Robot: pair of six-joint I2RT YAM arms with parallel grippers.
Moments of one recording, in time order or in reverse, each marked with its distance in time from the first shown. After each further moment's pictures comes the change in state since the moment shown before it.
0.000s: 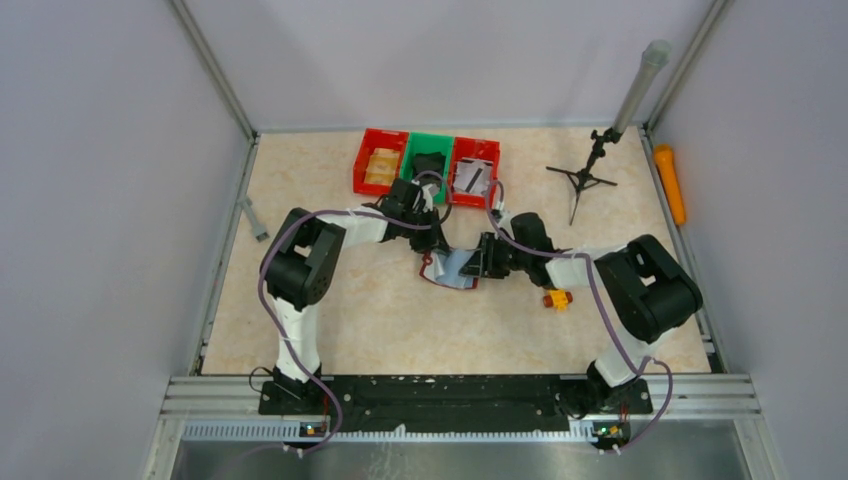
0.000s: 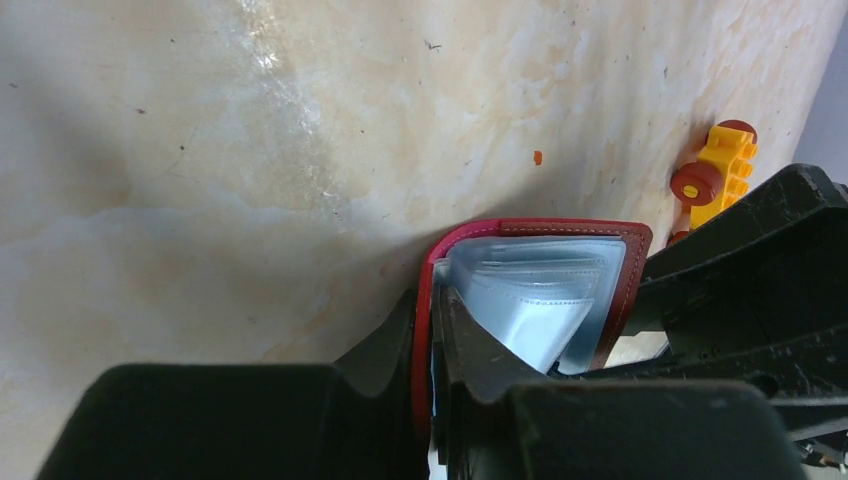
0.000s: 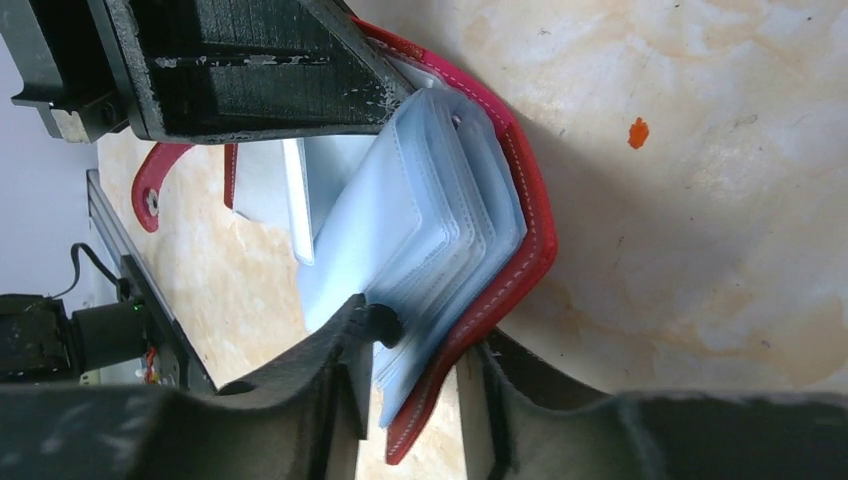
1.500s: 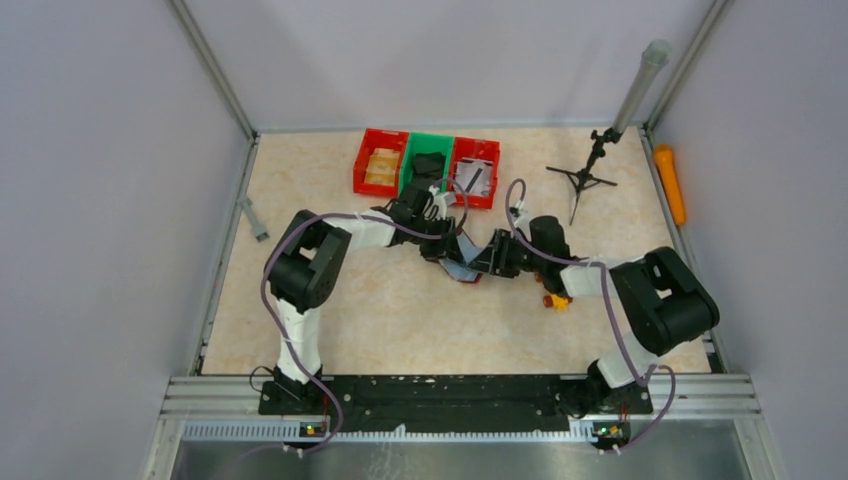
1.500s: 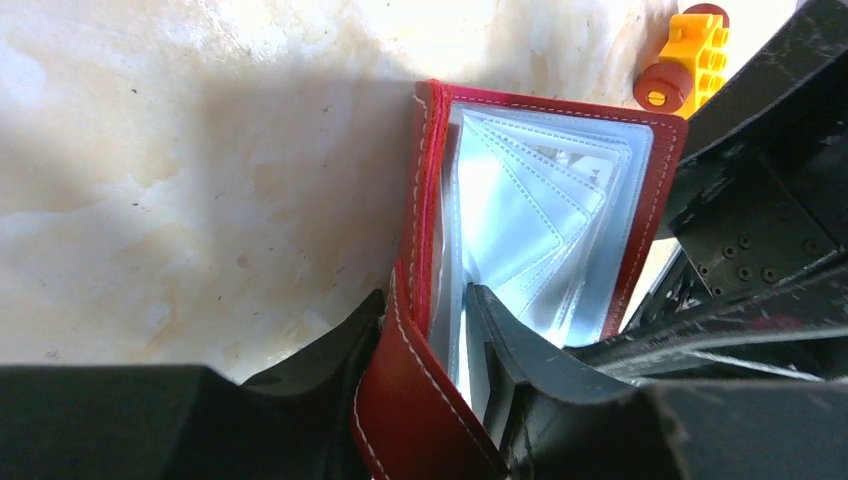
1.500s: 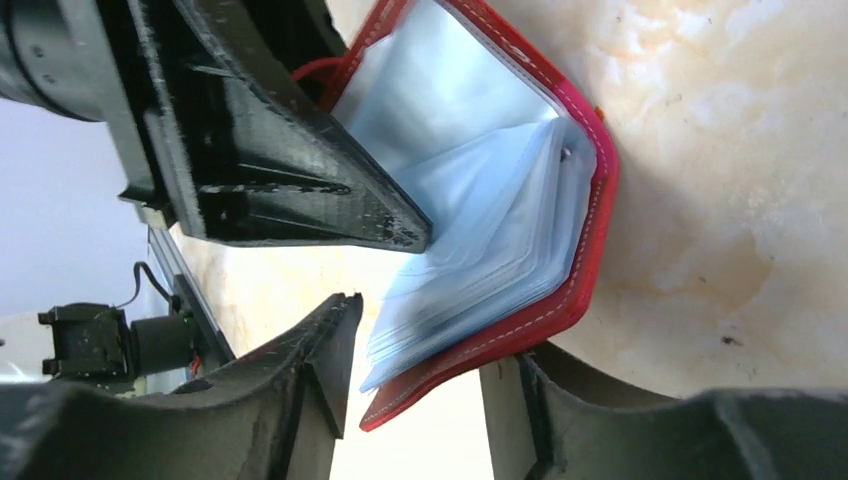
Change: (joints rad) left arm -0.055 -0.002 0.000 -0.009 0.112 0.105; right arm -0.079 -0.087 -0.108 0.113 -0.042 0.079
